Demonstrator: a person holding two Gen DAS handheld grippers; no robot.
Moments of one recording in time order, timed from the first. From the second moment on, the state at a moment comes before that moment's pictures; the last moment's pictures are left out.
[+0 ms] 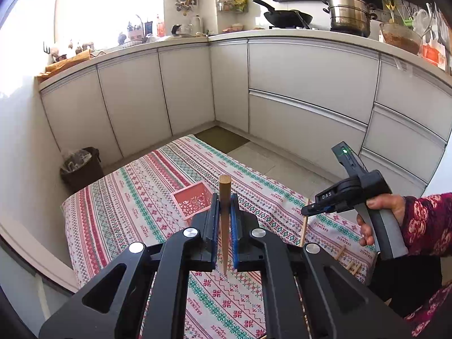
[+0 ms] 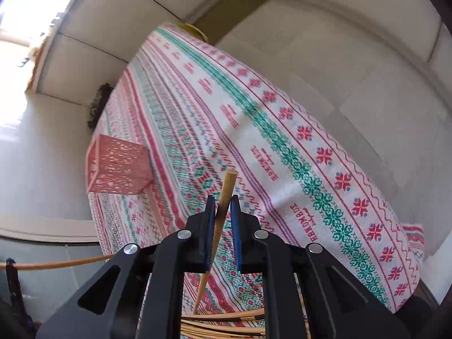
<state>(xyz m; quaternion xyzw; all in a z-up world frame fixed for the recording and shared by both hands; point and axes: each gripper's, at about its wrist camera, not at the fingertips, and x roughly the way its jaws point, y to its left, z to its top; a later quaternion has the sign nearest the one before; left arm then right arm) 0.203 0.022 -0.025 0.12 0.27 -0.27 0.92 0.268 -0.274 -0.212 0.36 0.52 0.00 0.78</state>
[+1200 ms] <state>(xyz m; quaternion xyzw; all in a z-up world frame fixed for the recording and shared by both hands) 0.290 0.015 0.017 -0.06 0.11 -0.09 0.99 0.320 -0.174 0.011 0.14 0.17 0.12 0.97</state>
